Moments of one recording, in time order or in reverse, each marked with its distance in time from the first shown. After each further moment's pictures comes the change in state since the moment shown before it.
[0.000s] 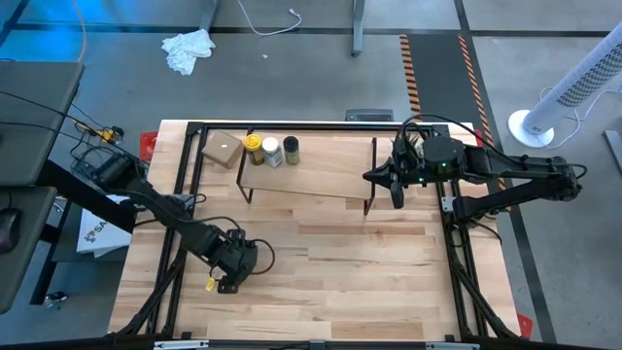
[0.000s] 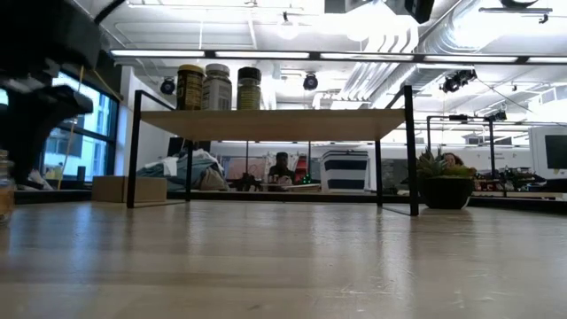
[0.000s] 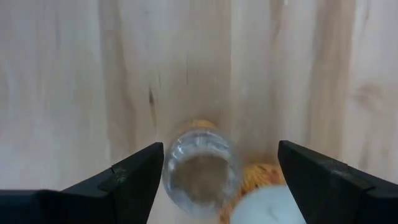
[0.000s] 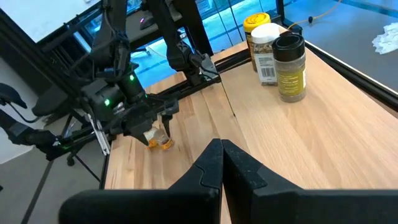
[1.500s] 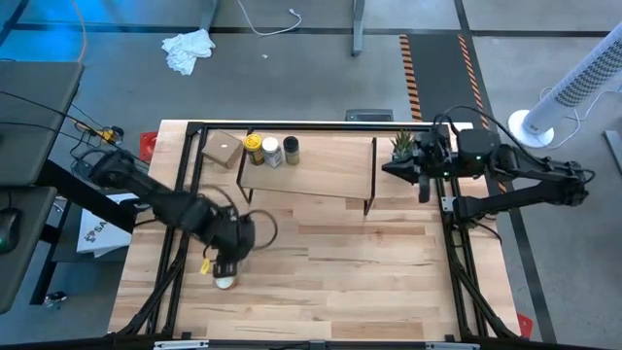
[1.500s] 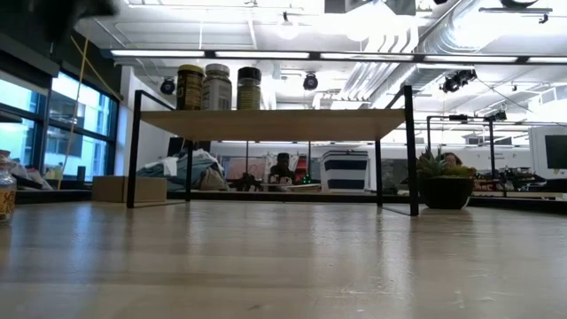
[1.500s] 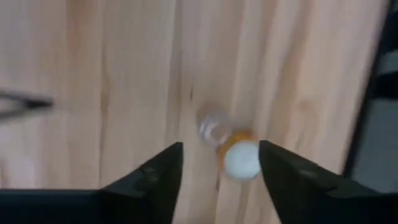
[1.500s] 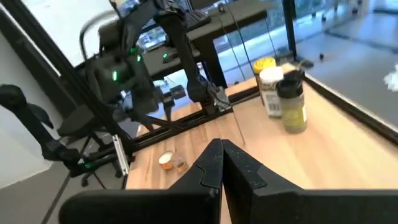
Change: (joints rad) left arm 0.133 -0.051 0.498 -0.578 0.013 0.013; right arm -0.018 -0.160 0.000 -0.004 -0.030 -0.036
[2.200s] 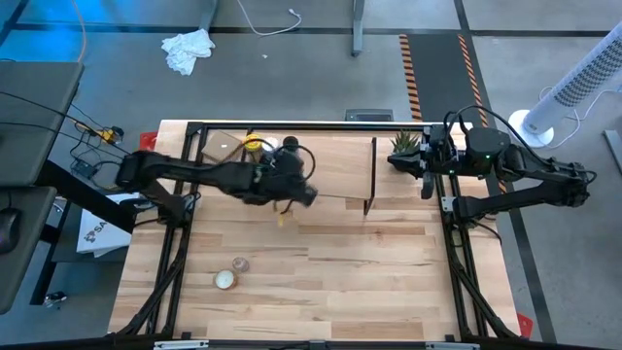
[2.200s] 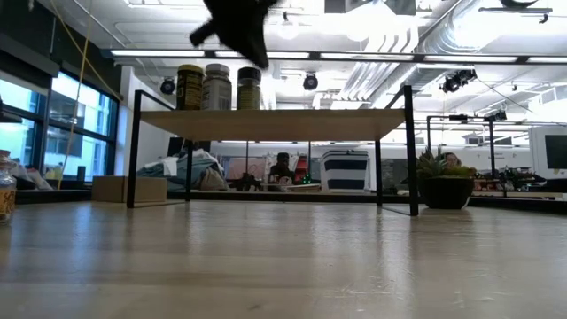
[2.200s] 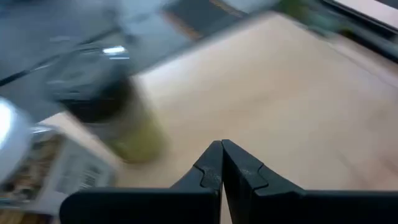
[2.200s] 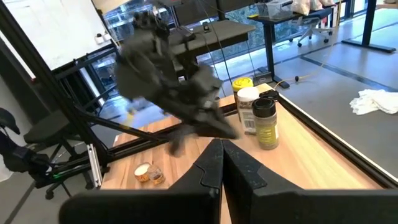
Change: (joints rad) left arm 0.411 0.224 0.099 0.536 -0.731 -0.144; right arm 0.000 -0.037 0.000 0.002 0.090 -0.086
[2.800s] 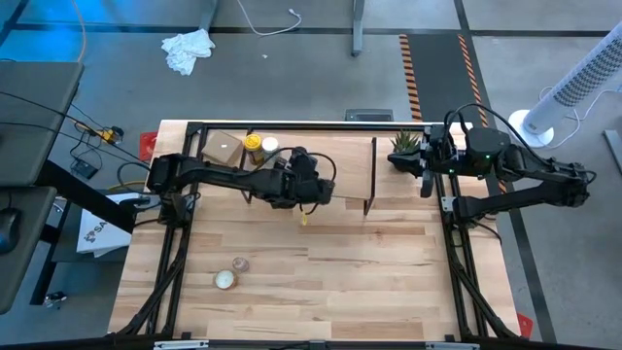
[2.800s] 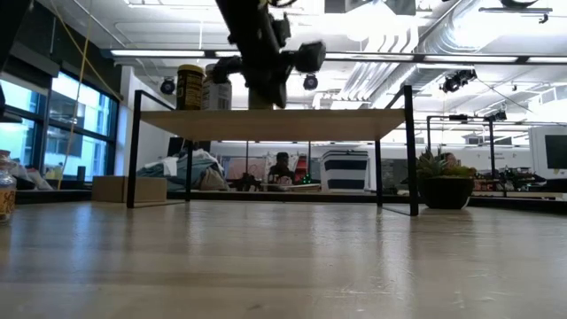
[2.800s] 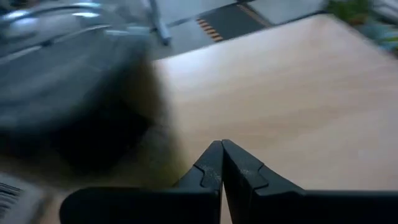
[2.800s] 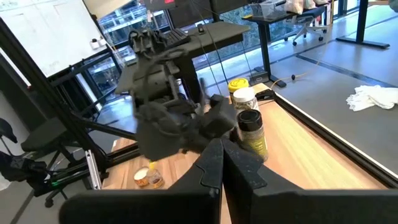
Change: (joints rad) left arm 0.035 0.225 0.067 0.093 -0.126 -0.140; right arm 0.000 0.000 0.000 0.001 0.022 0.028
